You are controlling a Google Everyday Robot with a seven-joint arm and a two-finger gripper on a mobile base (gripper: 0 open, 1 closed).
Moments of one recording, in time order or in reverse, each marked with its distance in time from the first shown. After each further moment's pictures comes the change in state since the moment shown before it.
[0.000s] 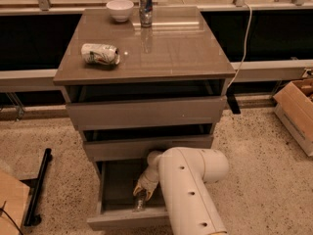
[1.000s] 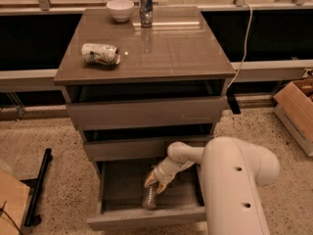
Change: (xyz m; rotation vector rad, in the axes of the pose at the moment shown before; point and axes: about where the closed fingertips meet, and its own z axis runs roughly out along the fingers) arm 0.036 -0.007 -0.122 -0.147 -0.050 -0.052
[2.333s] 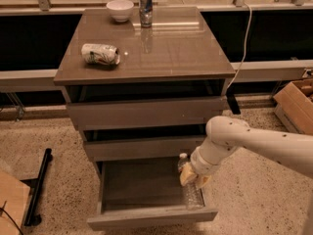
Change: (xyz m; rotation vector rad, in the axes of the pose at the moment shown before) arm 0.133 -0.030 -0.267 0.193 -0.027 -0.239
